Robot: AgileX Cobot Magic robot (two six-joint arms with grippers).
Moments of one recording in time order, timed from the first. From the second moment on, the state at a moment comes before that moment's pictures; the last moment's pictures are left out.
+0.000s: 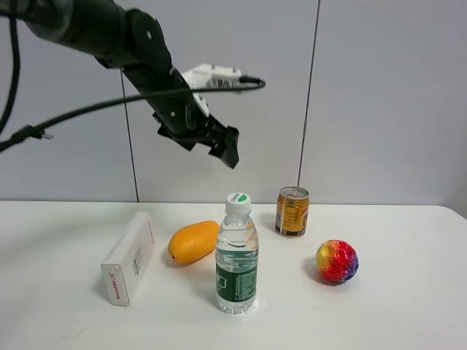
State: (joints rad) left arm -0.47 2.09 -1.76 -0.16 0.54 0.35; right arm 0.04 0.00 -0.50 -0.02 1.05 0.00
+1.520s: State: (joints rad) left arm 0.35 0.62 -0.77 -0.08 0.73 0.25; right arm 0.04 0.00 -0.50 -0.02 1.05 0.00
